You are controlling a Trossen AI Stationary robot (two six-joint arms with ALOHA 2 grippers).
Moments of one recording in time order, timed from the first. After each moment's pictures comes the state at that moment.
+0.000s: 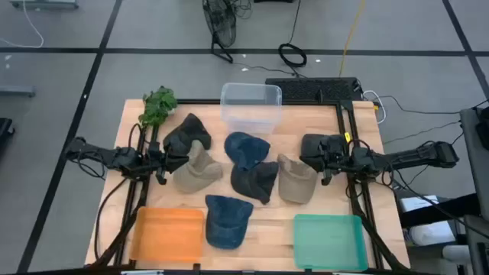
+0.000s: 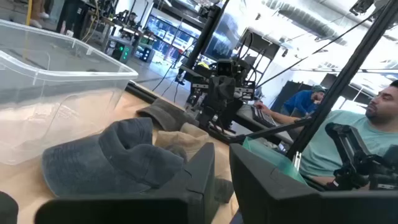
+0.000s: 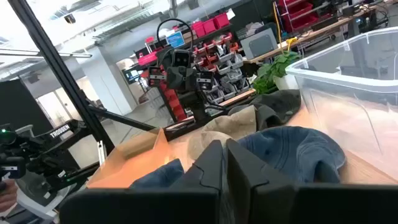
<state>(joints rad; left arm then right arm) -0.29 0.03 0.02 0.11 -0.40 -0.45 0.09 0.43 0.01 0.49 0.21 0.41</state>
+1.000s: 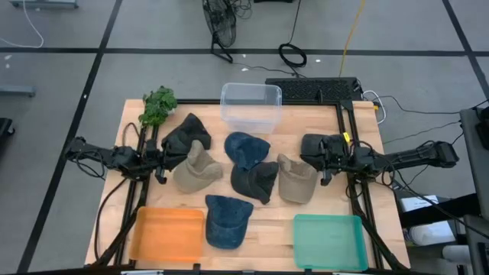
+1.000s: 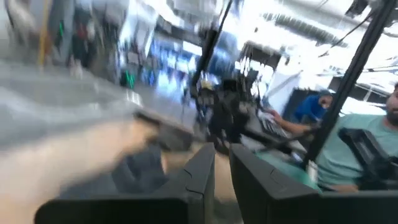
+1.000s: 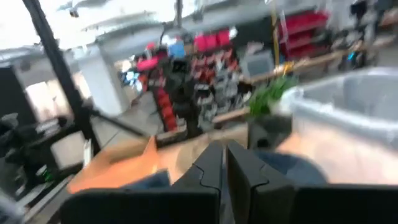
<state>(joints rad) -0.29 0.03 0.02 0.22 -0.45 -0.24 0.09 0.43 0.01 0.57 0.24 0.25</state>
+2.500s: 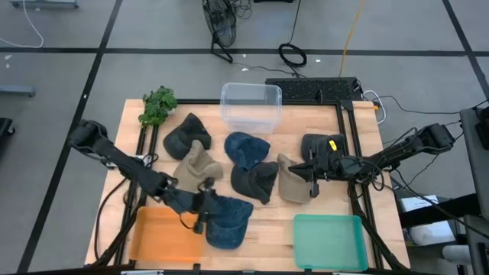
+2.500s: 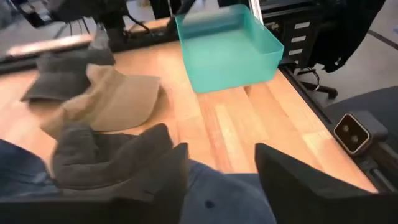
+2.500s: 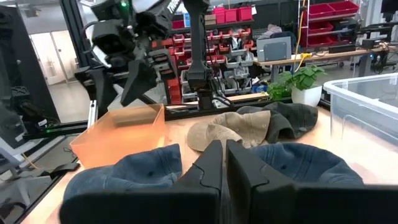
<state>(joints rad) -0.55 1.41 0.80 0.15 -0.34 -0.09 0.28 0.93 0.12 0.85 0.34 0.13</state>
